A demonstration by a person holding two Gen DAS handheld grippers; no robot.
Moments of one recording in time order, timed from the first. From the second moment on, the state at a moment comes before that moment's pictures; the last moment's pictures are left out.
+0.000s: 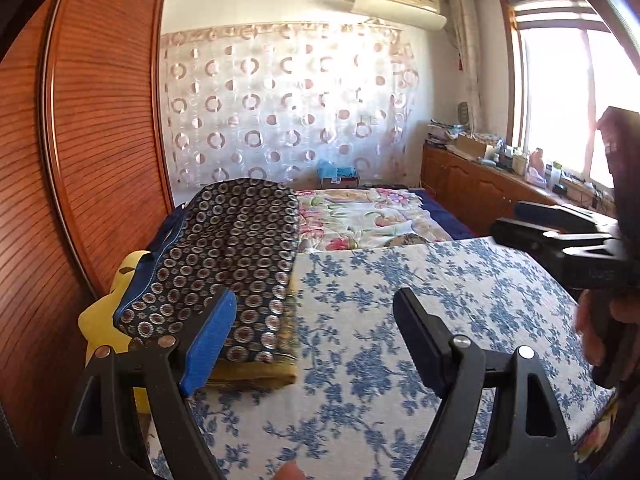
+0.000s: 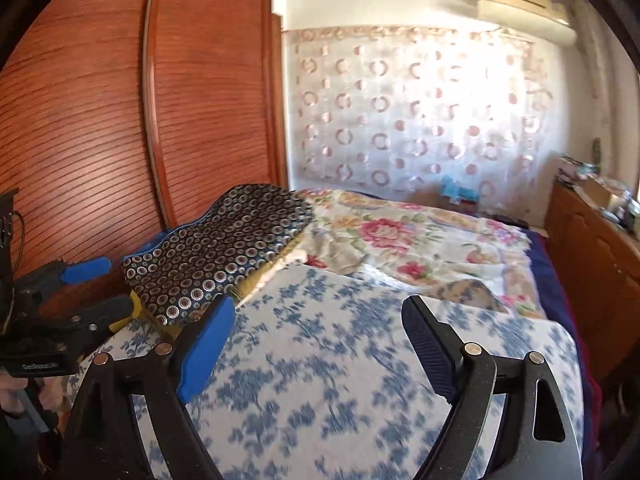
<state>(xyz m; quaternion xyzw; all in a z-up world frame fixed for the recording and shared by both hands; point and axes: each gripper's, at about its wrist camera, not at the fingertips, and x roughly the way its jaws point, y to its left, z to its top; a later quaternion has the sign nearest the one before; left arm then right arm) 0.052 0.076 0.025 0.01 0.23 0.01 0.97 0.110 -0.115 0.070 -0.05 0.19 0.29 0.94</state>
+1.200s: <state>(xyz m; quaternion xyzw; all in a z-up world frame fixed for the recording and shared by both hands) 0.030 0.015 0.073 0.02 0.21 -0.02 0.98 0.002 -0.188 0.075 0.01 0.15 0.15 0.98</state>
